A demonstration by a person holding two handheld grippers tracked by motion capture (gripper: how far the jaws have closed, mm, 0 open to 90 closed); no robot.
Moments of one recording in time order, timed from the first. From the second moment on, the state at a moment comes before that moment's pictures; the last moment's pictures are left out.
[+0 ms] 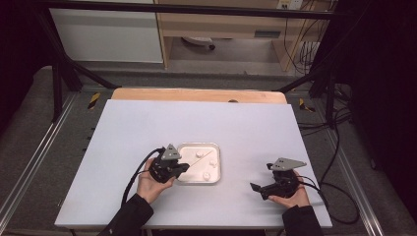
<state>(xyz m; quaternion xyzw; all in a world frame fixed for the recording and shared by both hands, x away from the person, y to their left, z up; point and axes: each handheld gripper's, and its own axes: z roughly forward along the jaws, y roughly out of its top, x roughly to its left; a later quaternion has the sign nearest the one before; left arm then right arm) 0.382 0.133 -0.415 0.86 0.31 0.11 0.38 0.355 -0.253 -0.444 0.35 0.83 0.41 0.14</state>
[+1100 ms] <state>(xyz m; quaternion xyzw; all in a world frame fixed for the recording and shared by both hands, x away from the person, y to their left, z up) 0.368 0.092 -0.391 0.90 0.23 0.09 0.36 0.346 -0.184 -0.406 0.19 0.89 0.33 0.25</state>
